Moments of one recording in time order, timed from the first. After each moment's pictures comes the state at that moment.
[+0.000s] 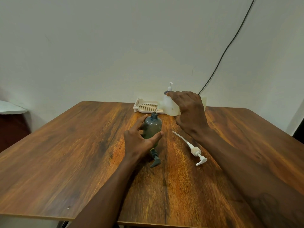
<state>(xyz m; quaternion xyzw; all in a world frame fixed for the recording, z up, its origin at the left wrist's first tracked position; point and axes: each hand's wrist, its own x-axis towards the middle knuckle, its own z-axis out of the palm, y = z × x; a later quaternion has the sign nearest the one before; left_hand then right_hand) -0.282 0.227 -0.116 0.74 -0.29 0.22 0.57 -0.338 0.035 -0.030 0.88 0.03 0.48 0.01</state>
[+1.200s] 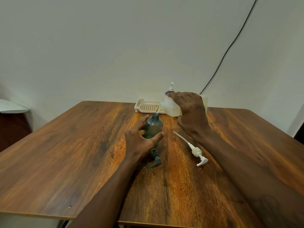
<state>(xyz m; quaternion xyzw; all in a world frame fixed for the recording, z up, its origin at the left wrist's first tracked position) -0.281 0.227 -0.118 0.74 -0.30 0.23 0.56 -0.336 0.032 -0.033 0.87 0.04 0.49 0.01</state>
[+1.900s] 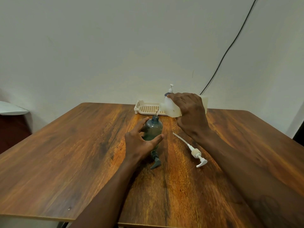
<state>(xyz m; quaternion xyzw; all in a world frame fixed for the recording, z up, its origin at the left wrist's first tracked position) -0.279 0.227 -0.119 0.75 -0.30 0.22 0.55 -0.337 0.032 -0.030 0.88 0.04 0.48 0.02</state>
